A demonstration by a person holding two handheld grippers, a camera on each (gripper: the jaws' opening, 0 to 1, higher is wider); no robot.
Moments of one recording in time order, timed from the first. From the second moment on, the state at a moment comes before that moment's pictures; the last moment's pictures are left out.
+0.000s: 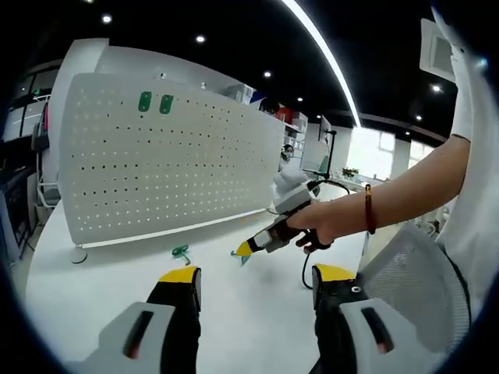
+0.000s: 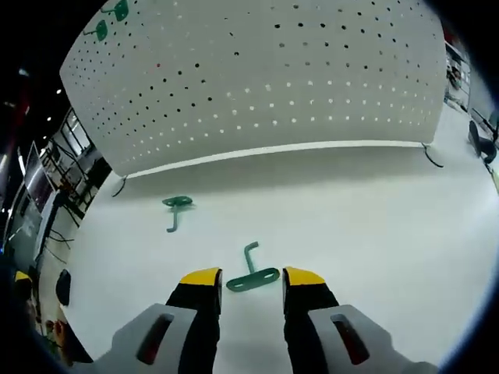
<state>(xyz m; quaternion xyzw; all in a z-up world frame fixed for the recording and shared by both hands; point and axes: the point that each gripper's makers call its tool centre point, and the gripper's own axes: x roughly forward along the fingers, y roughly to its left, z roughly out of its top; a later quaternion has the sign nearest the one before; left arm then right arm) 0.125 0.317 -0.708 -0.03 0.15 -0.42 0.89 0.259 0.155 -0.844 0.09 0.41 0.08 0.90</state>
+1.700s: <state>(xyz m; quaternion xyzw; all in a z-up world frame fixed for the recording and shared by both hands) 0.125 0.324 -0.709 -0.04 0.15 -0.42 0.90 0.253 0.212 -0.847 -0.12 0.42 0.31 0.84</state>
